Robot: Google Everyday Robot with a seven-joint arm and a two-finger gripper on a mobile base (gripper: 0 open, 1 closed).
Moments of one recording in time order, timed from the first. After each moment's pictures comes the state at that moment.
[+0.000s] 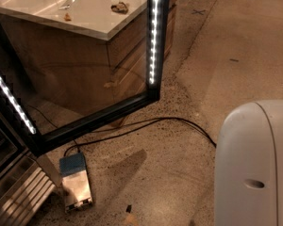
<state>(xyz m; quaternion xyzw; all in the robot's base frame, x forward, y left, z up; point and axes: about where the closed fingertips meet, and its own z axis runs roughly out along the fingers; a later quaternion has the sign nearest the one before) 0.746 -0.285 1.073 -0.26 0.87 -0.04 0.42</state>
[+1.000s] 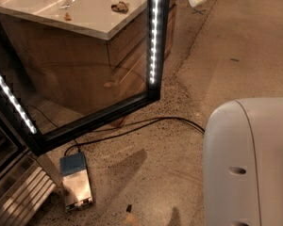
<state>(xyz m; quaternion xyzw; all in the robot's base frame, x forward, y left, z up) 0.761 -0.230 1.026 -0.28 0.88 0.04 0.38</state>
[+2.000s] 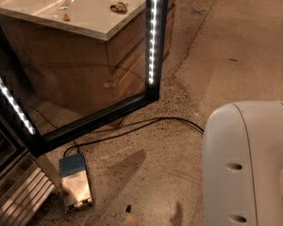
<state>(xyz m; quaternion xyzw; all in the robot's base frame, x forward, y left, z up) 0.795 -0.230 1.027 -0.16 0.88 0.10 0.43</state>
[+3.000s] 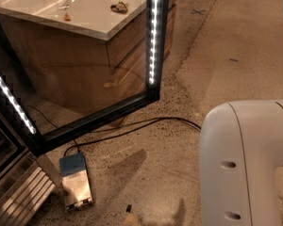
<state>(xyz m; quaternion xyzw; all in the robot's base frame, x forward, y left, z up) 0.811 -0.248 1.030 -0.12 0.88 0.07 0.45</state>
